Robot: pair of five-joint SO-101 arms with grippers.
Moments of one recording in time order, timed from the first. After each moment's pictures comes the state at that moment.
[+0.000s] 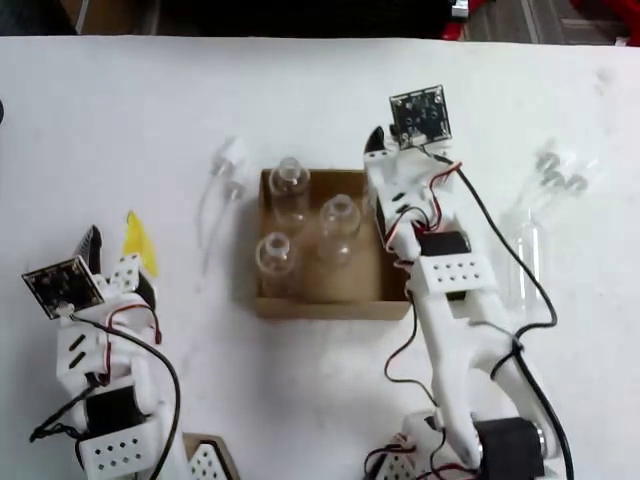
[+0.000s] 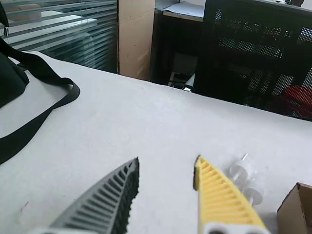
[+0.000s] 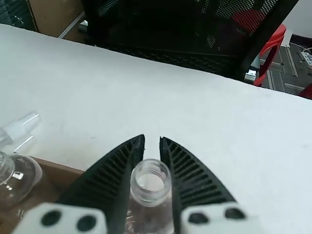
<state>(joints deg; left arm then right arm) -22.6 -103.6 97.1 29.4 8.5 -10.5 -20.8 44.0 5.0 10.2</state>
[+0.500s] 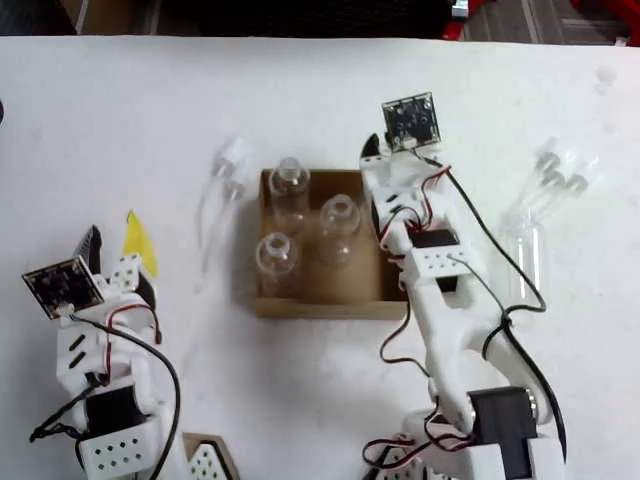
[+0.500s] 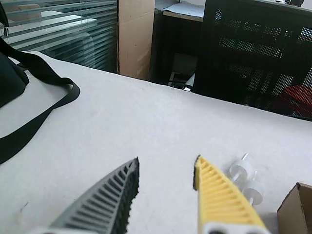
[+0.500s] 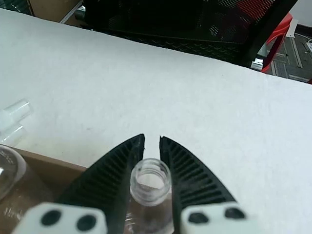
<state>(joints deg) -22.6 -103.6 97.1 29.4 8.5 -10.5 -12.2 44.4 -2.3 10.2</state>
